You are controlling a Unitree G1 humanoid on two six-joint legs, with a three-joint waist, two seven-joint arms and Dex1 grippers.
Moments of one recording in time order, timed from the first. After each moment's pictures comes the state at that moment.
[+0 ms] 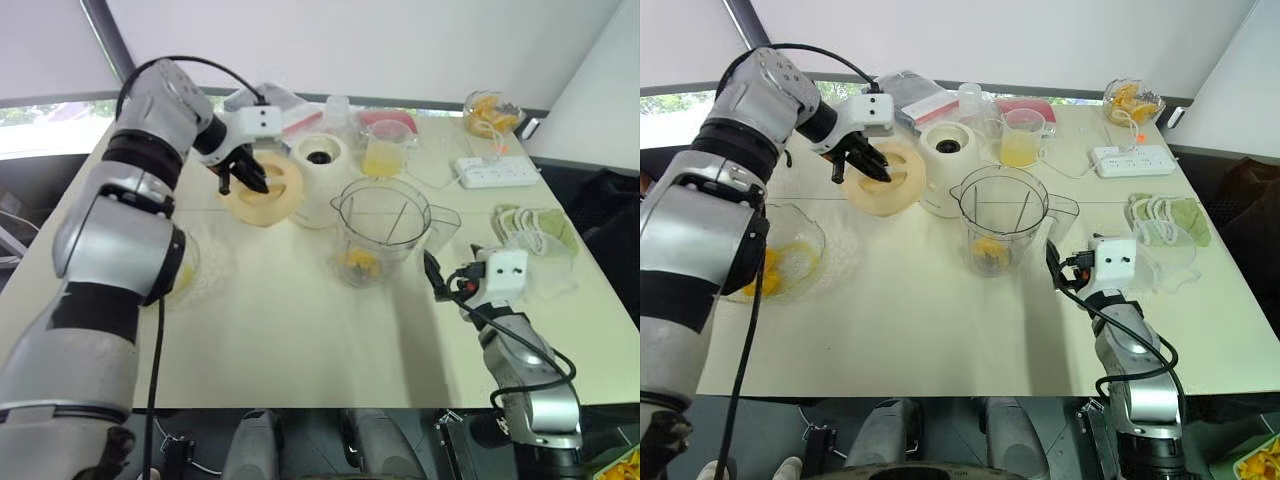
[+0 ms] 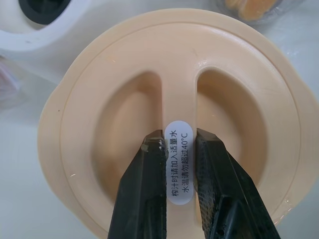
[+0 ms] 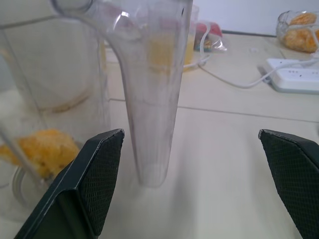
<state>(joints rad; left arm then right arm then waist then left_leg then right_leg) -1.57 0.48 -0.41 1.26 0.35 0.07 -1.45 0.01 -0.27 -0.16 -0.35 0.22 0.36 0.15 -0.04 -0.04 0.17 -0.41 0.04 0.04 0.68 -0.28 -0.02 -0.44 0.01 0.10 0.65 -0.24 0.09</state>
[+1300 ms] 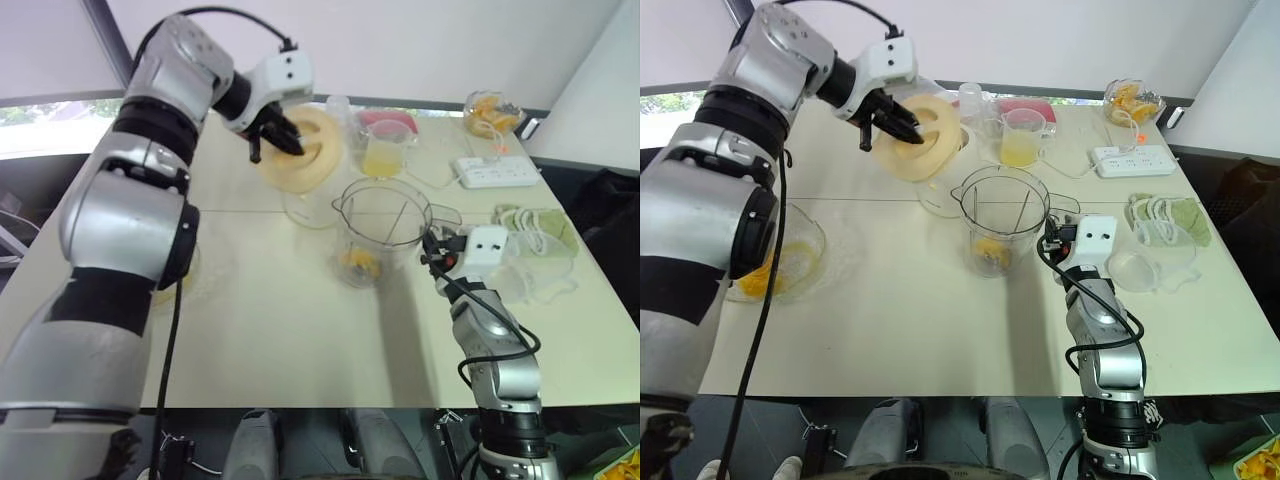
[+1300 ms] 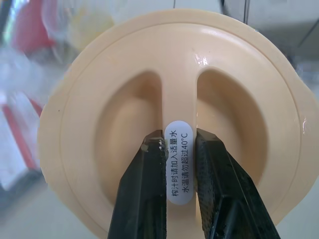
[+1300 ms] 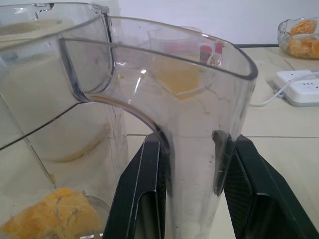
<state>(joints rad) -1.71 0.39 -0.28 1.30 0.31 0.01 -1.38 -0.15 -0.16 -0.12 -0.26 0.19 0.37 0.07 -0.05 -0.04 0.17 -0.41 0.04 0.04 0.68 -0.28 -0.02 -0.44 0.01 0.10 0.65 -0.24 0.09</state>
